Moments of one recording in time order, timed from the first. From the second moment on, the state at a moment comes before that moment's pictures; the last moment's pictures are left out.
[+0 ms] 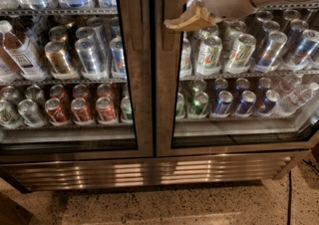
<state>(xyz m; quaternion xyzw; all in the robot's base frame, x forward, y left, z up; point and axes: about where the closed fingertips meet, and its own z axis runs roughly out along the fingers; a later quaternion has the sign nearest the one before) 0.542 -0.035 1.045 -0.71 0.48 -0.02 0.51</state>
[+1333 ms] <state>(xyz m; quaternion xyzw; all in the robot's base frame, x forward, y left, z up) 0.543 -0.035 1.051 -0.71 0.47 -0.03 0.52</state>
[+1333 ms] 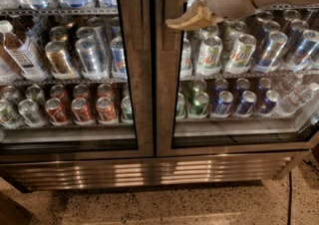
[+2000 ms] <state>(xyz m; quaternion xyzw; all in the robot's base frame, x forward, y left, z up) 0.543 -0.033 1.053 -0.71 0.46 -0.05 0.53</state>
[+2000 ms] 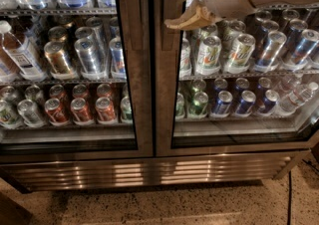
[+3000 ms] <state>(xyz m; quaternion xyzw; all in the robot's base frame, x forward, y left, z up) 0.544 -0.035 1.054 -0.71 0.45 -0.05 0.53</state>
